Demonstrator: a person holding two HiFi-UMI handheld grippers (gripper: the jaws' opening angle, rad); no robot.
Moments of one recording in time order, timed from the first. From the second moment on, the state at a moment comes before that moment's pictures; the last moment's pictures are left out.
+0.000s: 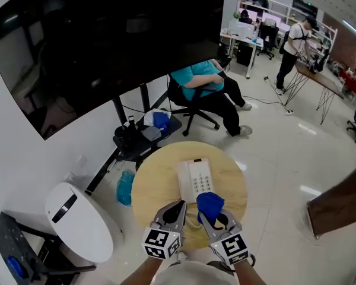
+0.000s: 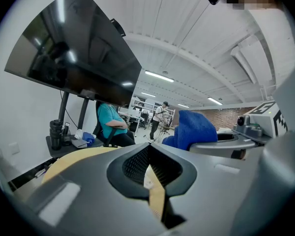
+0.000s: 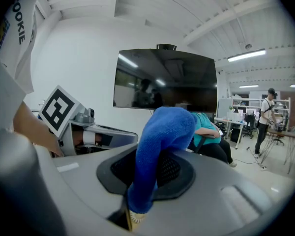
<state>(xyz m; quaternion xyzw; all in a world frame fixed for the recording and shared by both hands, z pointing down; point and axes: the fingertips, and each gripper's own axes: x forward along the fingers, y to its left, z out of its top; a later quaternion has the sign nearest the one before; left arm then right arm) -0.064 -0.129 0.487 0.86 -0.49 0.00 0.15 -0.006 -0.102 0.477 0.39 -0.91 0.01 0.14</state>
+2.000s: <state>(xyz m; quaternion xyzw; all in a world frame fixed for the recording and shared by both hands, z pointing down) -0.060 -0.265 0.683 0.83 -0.26 -0.01 0.50 0.041 -0.164 0.542 0.38 -0.90 0.08 0.21</state>
